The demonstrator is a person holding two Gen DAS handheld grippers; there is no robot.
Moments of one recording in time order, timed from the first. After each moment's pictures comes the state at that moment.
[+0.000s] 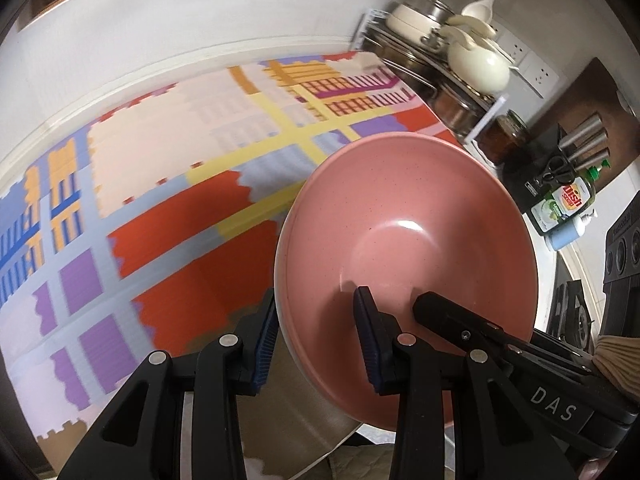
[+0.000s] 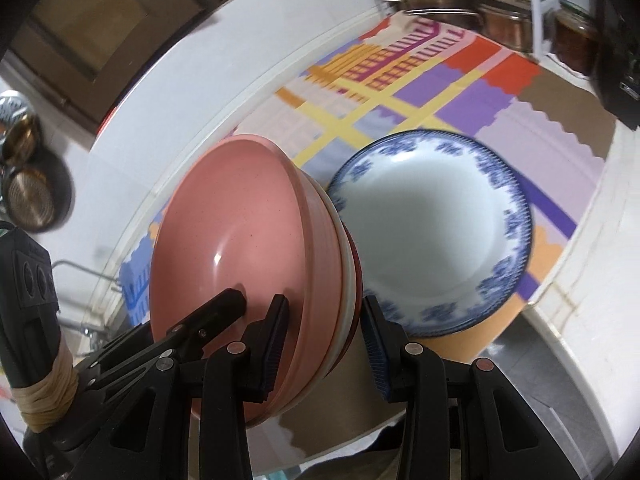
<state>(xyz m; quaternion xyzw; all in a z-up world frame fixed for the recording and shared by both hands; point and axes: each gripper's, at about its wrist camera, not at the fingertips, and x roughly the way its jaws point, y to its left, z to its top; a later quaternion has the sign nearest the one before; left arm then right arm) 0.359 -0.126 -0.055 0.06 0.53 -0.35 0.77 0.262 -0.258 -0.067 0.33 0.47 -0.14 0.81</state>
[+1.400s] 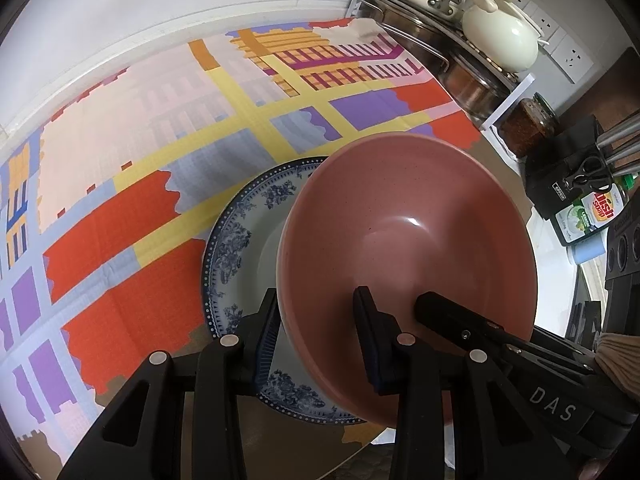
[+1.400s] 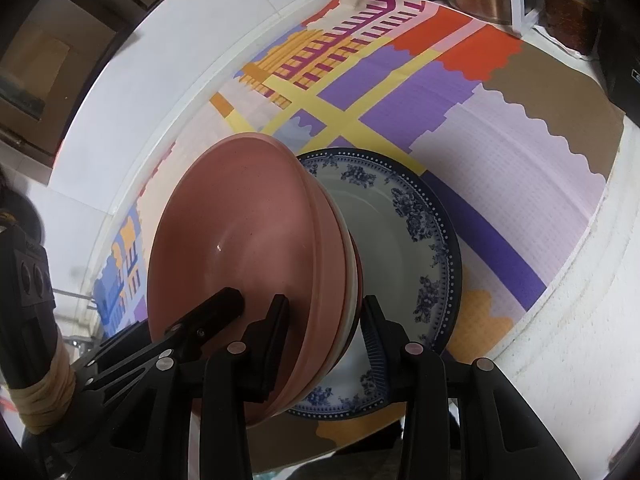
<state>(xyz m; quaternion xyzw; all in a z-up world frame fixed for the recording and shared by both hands) 0.375 -0.220 -0.100 0.08 0.57 -0.32 0.76 0.279 -0.362 -0.120 0.34 0.51 -0.13 0.78</state>
